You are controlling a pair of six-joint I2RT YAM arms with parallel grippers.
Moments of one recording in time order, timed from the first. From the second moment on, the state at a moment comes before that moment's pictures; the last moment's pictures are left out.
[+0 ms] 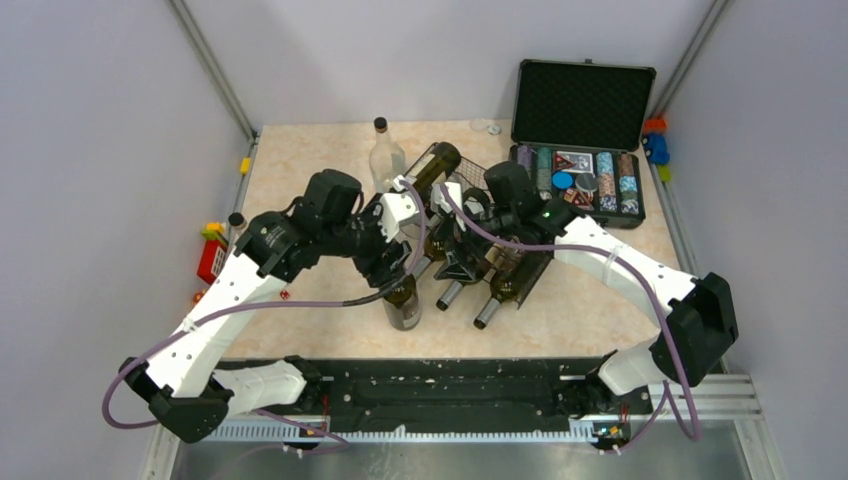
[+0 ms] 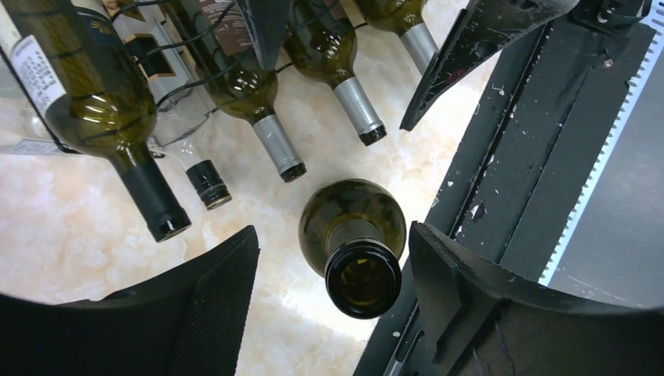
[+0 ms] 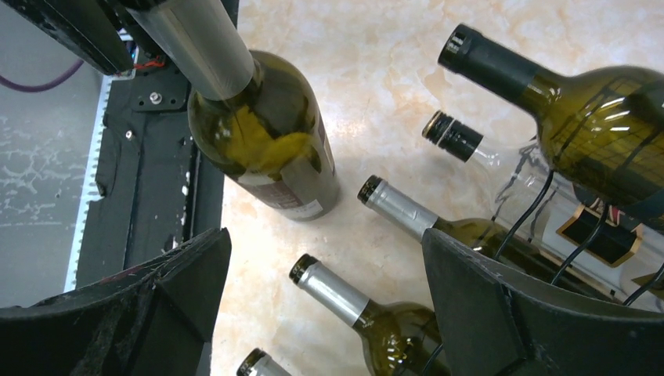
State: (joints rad) left arm -0.67 1.14 1.43 -1.03 0.34 0.33; right arm 0.71 1.44 1.23 -0.44 -0.78 -0.44
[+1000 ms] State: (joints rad) left arm -0.66 1.11 1.35 -1.01 0.40 0.31; right arm 0.71 1.44 1.23 -0.44 -0.76 -0.39
